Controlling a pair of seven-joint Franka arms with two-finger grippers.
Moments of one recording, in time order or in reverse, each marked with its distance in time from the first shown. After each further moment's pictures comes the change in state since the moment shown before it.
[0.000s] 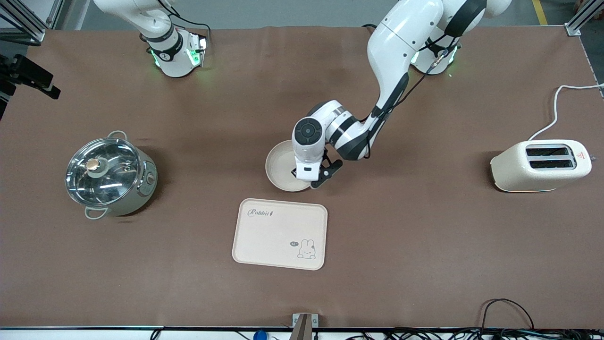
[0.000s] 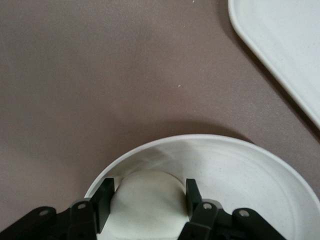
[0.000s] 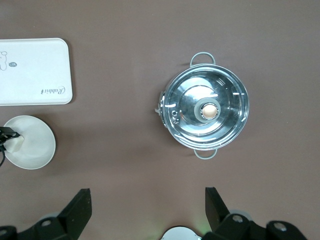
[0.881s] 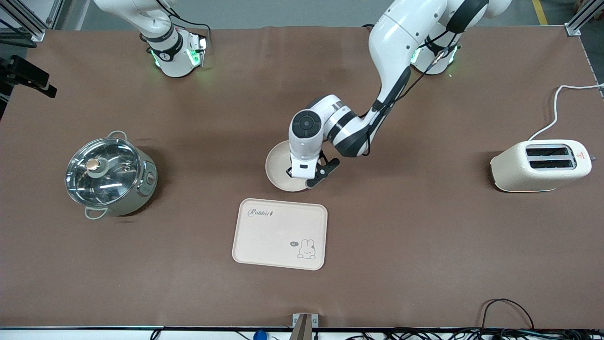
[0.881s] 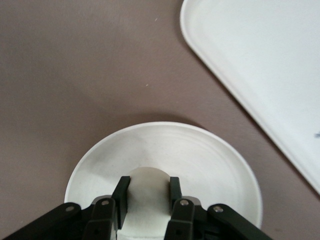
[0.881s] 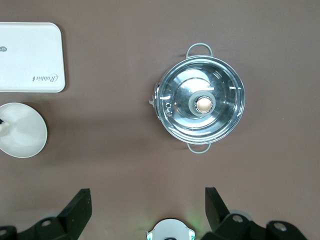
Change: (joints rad) left arm -0.001 -0.053 -0.004 0.036 0.003 0.004 0.000; right arm -0.030 0.001 0.010 -0.013 -0.001 -0.027 -0.052
